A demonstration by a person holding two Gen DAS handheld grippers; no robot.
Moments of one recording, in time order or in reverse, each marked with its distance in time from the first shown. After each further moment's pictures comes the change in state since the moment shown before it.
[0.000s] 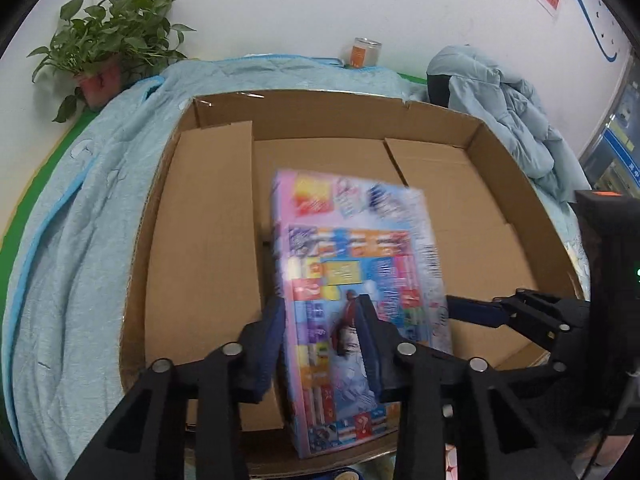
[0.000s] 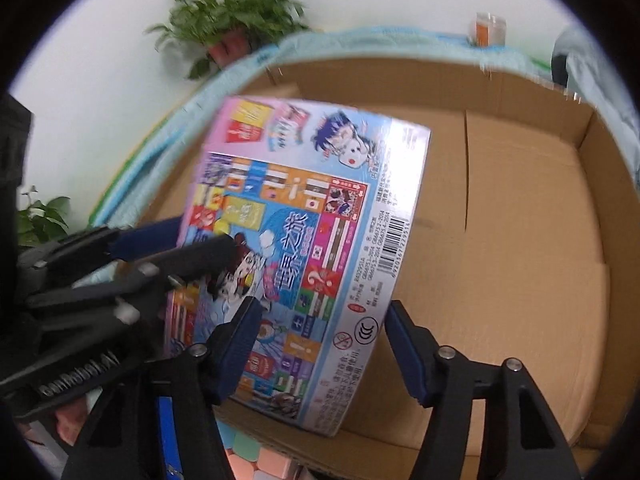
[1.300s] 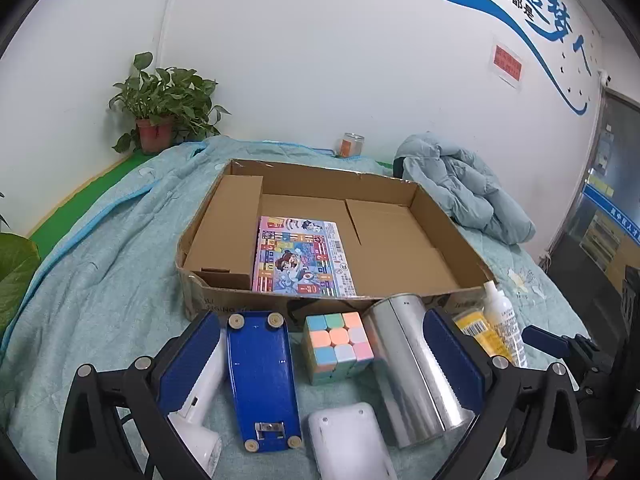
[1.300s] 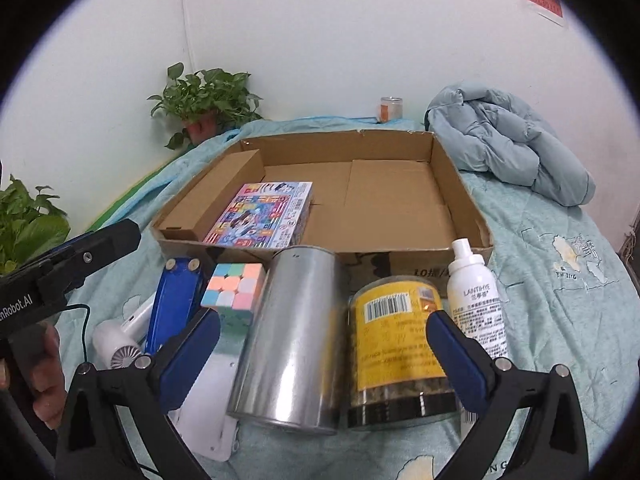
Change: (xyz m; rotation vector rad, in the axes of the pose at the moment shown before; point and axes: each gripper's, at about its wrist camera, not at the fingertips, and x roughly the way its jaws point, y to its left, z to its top) left arm -0.161 -0.068 -0.181 -0.064 -0.392 0.042; right arm -0.150 0.005 -0.176 0.038 -0.417 -0.219
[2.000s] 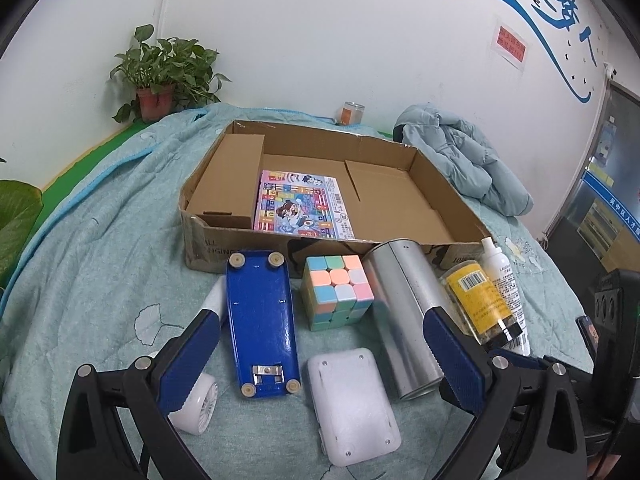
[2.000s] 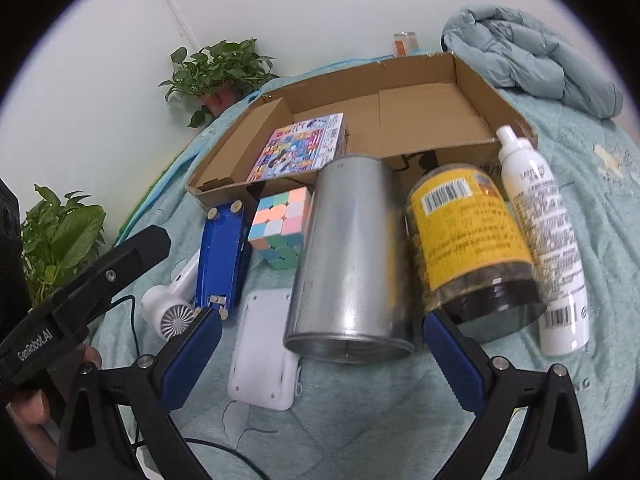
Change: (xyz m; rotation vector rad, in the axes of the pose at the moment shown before) left arm -0.010 0.002 -0.038 -0.028 0.109 -0.012; right arm 0.011 0.004 -0.043 0.185 0.184 0.187
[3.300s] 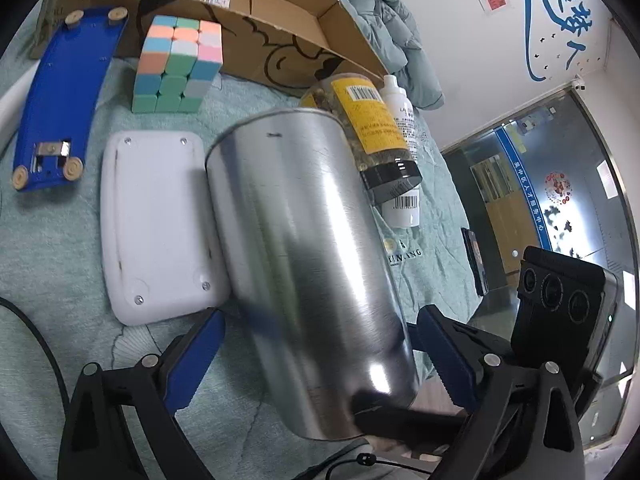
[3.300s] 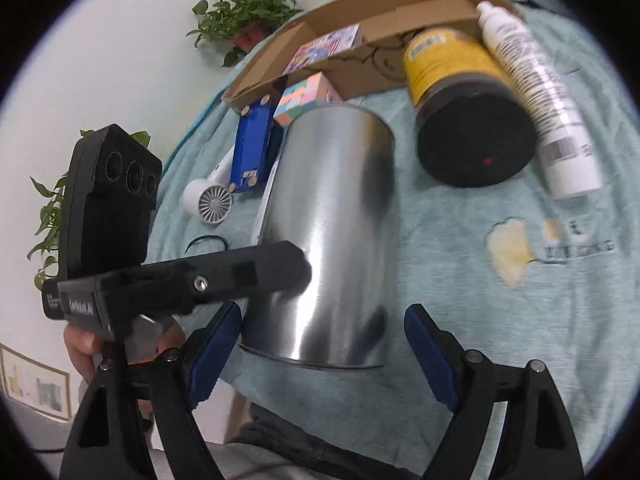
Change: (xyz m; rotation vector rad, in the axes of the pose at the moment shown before) left arm 0.066 -0.049 -0.092 -0.163 0.523 -0.522; right arm -0.014 -0.027 -0.055 -0.019 0.264 0.201
